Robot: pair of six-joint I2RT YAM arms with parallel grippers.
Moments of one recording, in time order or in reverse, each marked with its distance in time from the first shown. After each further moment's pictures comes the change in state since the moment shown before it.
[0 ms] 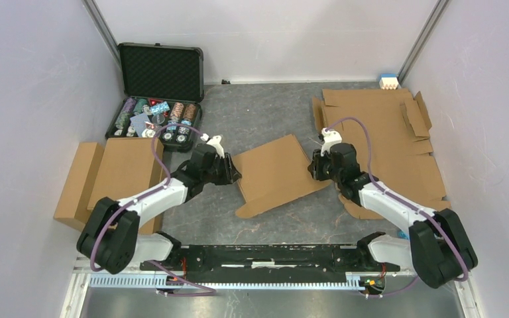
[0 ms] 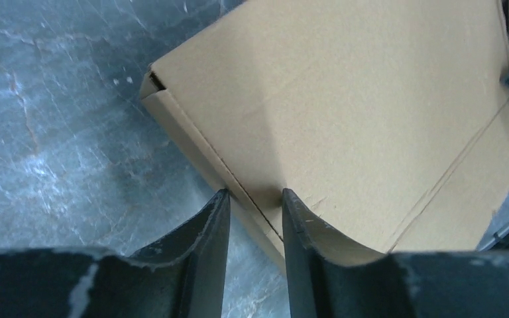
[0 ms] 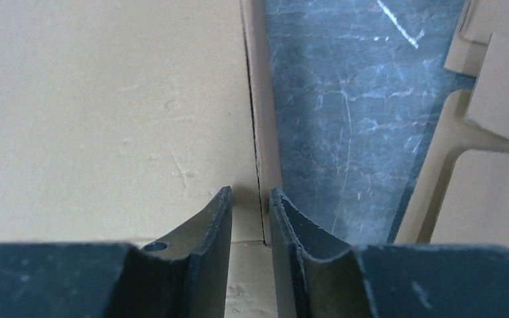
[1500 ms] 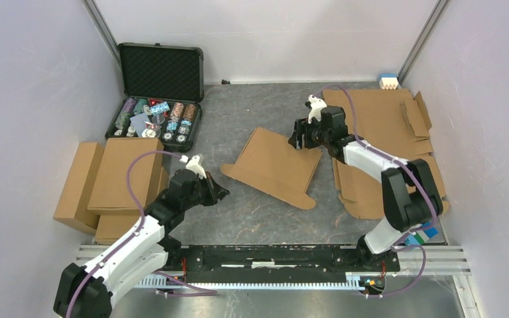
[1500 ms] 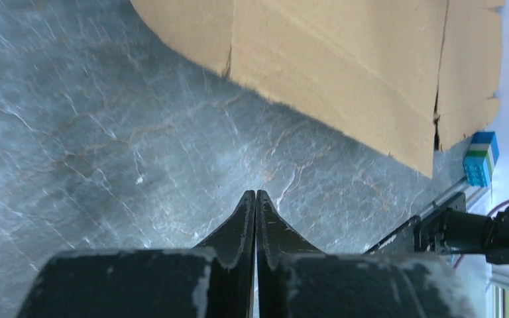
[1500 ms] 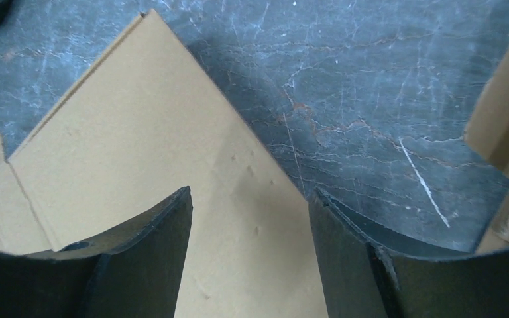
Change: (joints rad) left arm 0.017 -0.510 -0.222 -0.167 0.014 -0.153; right arm -0.090 0.367 0.417 -0.023 -0.236 -0.060
